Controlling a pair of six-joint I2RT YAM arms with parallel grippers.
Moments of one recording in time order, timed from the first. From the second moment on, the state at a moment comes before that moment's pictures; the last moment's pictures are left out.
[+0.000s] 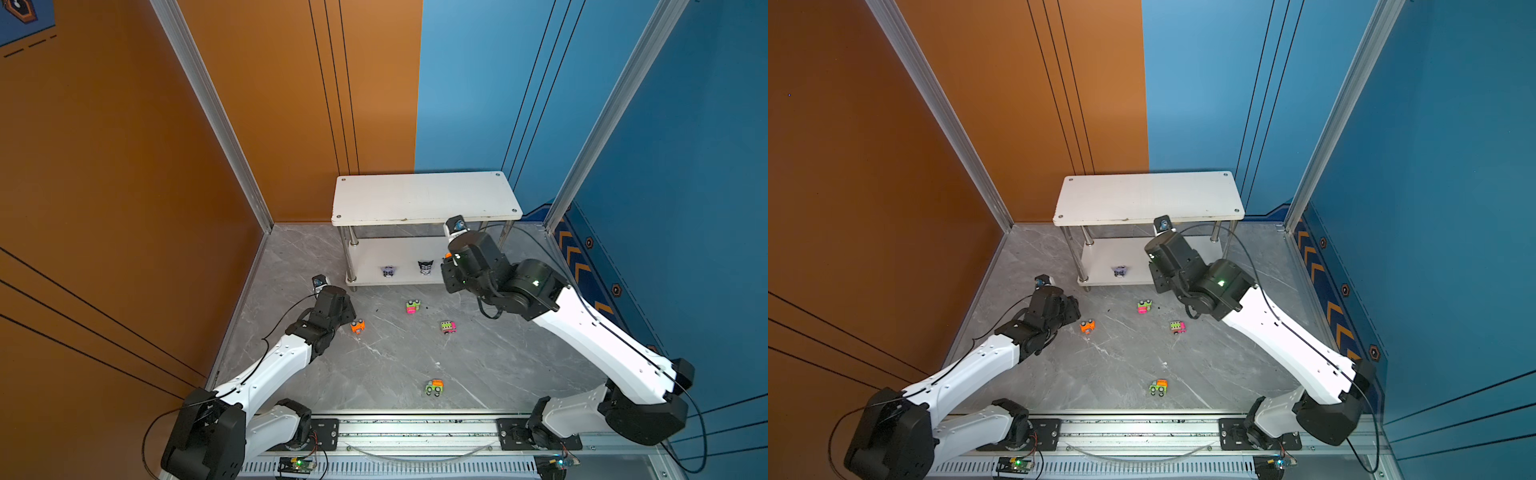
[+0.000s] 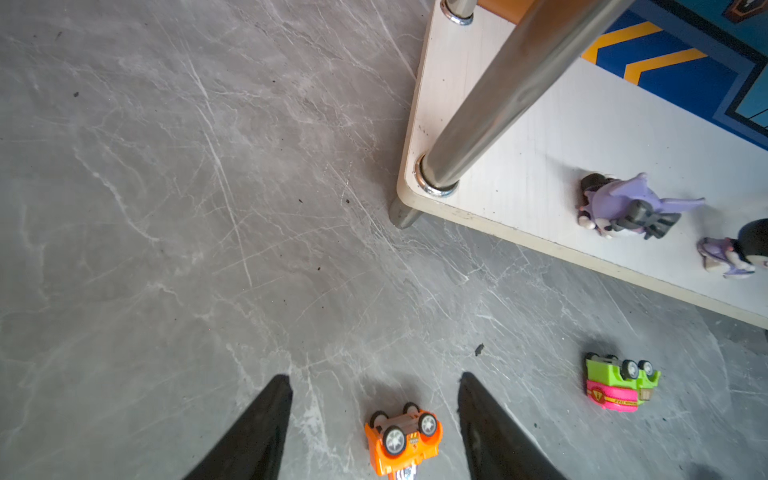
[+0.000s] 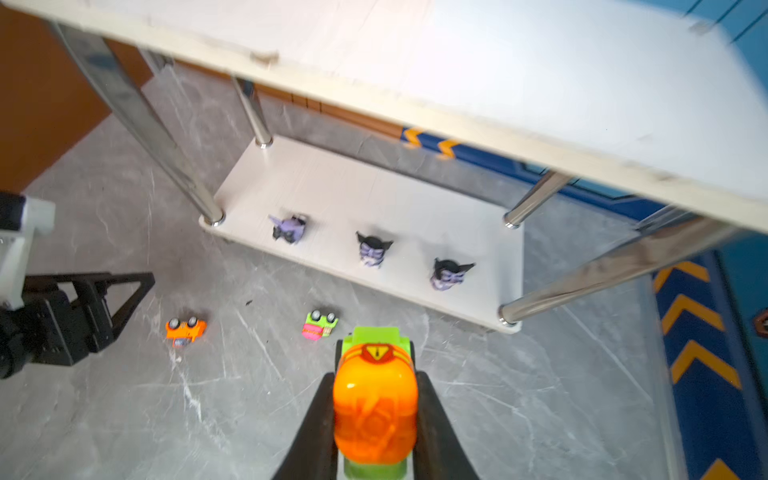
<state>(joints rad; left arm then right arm) -0.39 1.14 0.60 -0.21 -0.28 -0.65 0.86 1.40 1.74 -1.02 0.53 0.26</state>
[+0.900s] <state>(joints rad) -0.42 1.13 0.62 -0.21 -0.28 -0.65 0.34 1.78 2.27 -1.13 0.38 0.11</state>
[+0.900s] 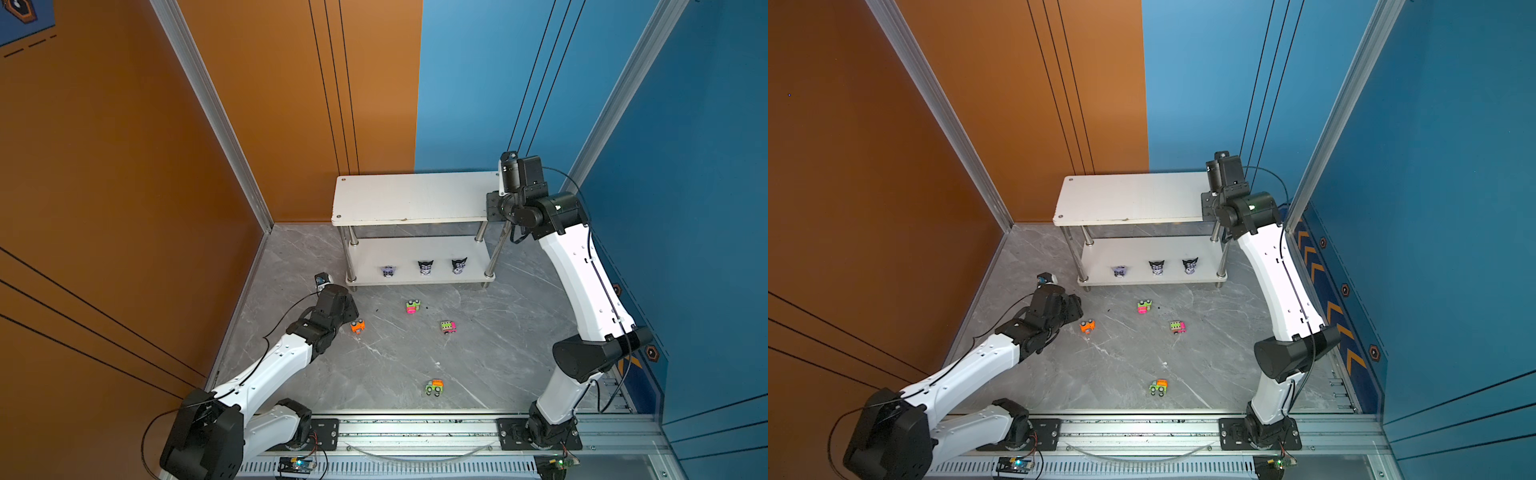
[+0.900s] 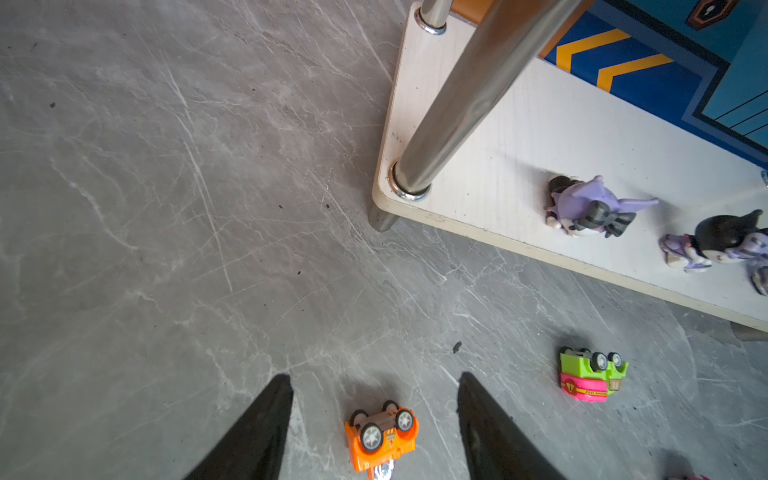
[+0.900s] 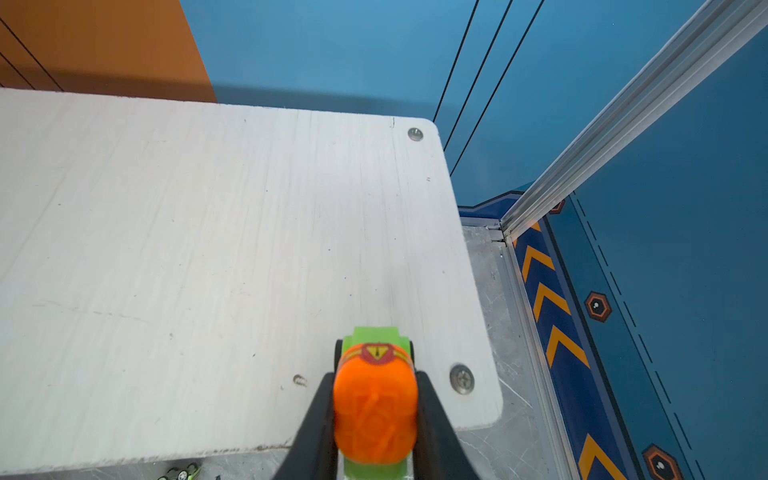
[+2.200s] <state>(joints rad) -0.44 1.17 0.65 -0.22 -0.29 -0.66 0.29 1.82 2.25 -1.09 0.29 0.16</state>
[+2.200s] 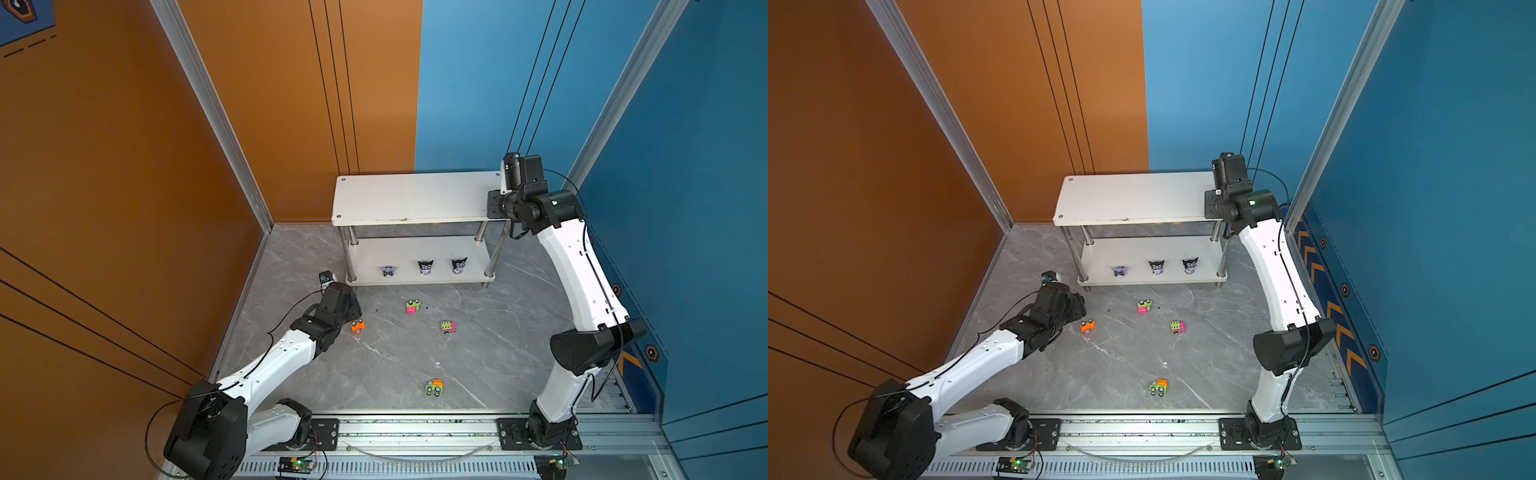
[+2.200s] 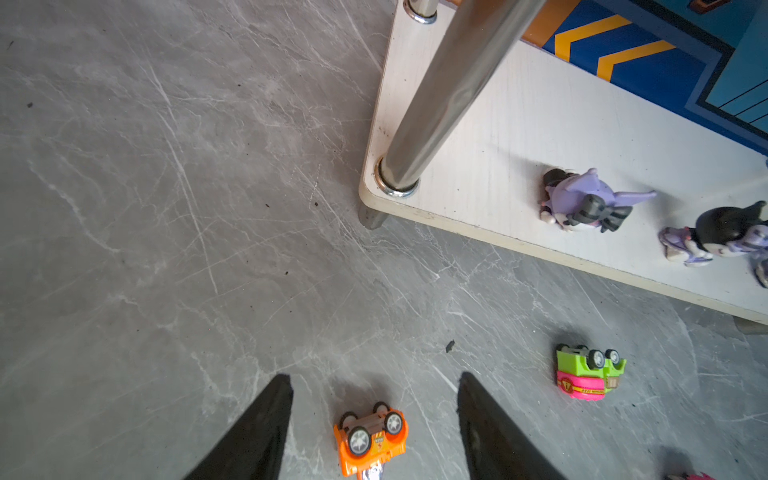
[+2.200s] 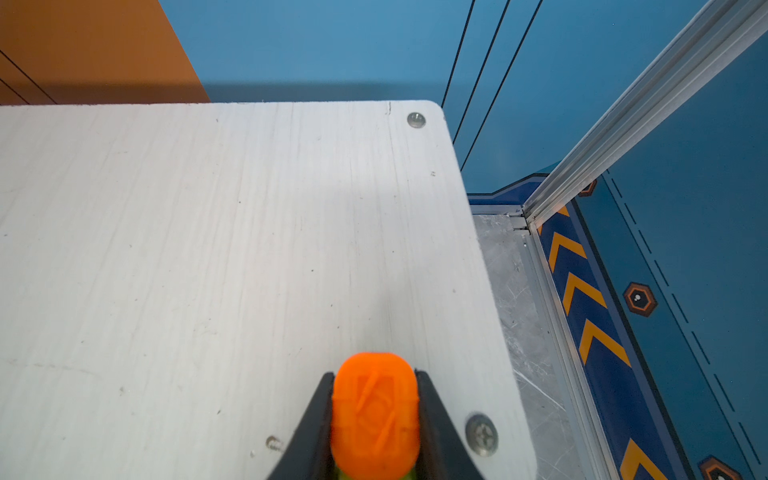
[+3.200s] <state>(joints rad) -0.45 1.17 0.65 -0.23 -0.30 -0.66 0.28 1.86 2.27 -1.04 0.25 0.16</state>
